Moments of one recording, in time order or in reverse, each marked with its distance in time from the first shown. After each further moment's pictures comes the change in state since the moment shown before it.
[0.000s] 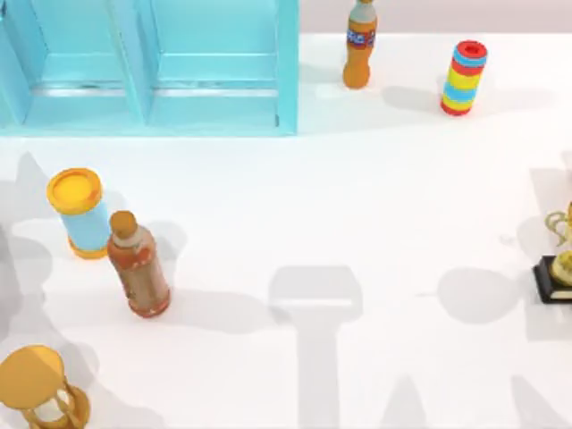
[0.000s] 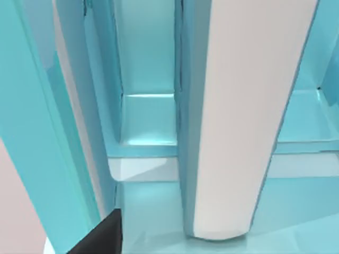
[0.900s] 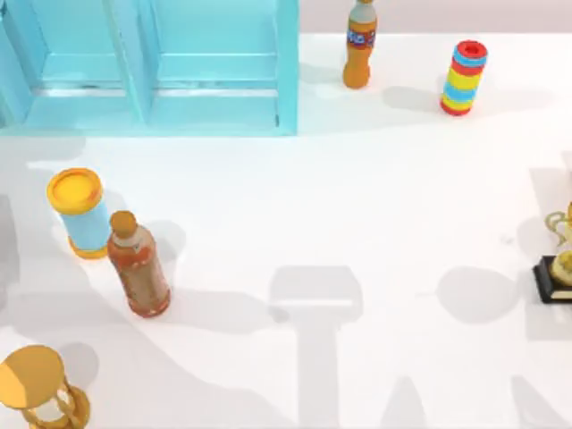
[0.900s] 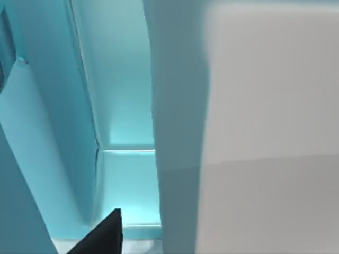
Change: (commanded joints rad) left arm -0.114 0.259 0.301 -0.015 -0.098 -0.057; right arm 0.000 0.000 0.000 0.000 0.000 0.000
